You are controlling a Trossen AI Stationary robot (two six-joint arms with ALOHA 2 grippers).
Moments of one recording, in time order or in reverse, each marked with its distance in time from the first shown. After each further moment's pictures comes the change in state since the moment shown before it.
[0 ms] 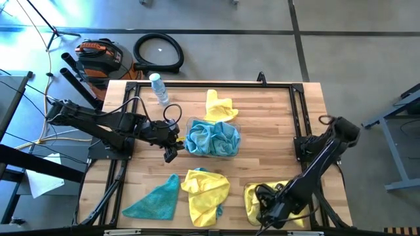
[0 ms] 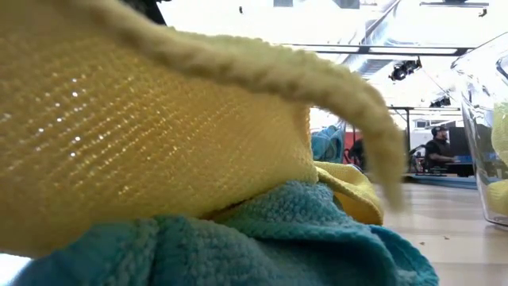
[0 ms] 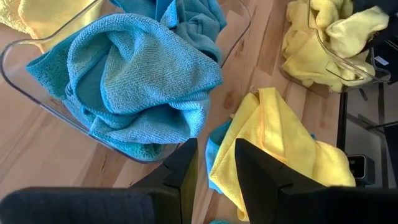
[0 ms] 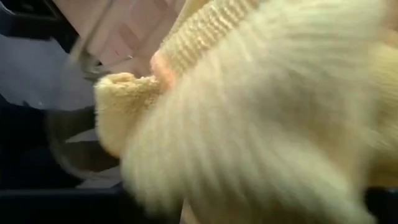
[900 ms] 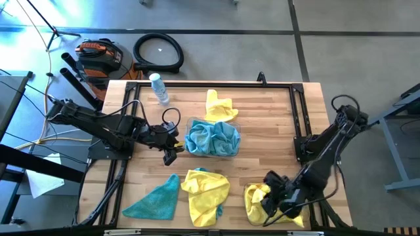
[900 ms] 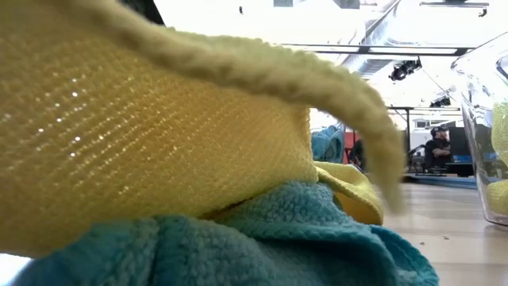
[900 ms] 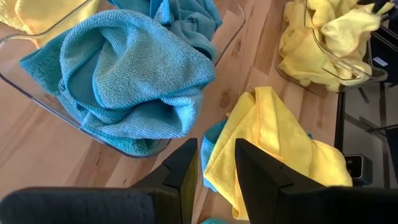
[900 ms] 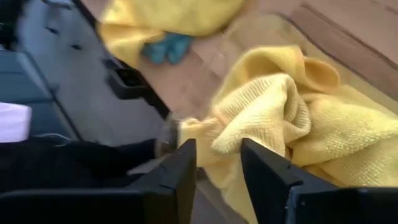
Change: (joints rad) left arm -0.057 0.000 0.001 0.000 -0.055 -0.044; right arm -0.007 -0.218 0.001 -0.041 0.176 0.081
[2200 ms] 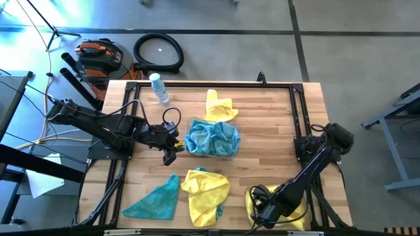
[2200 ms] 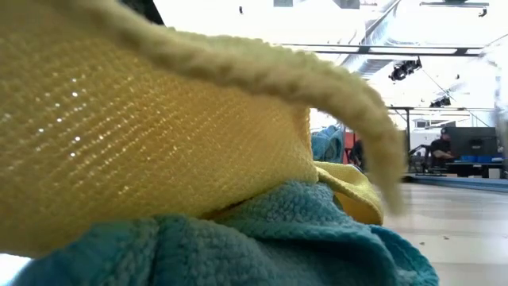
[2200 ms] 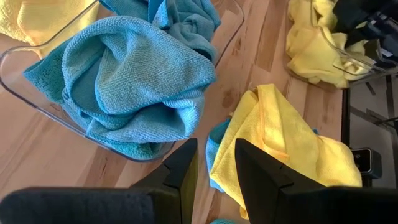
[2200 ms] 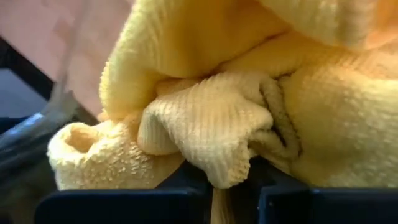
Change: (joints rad) left arm 0.001 0.000 0.000 -0.001 0.000 0.057; right arm -0.027 0.330 0.004 0.062 -0.271 0.033
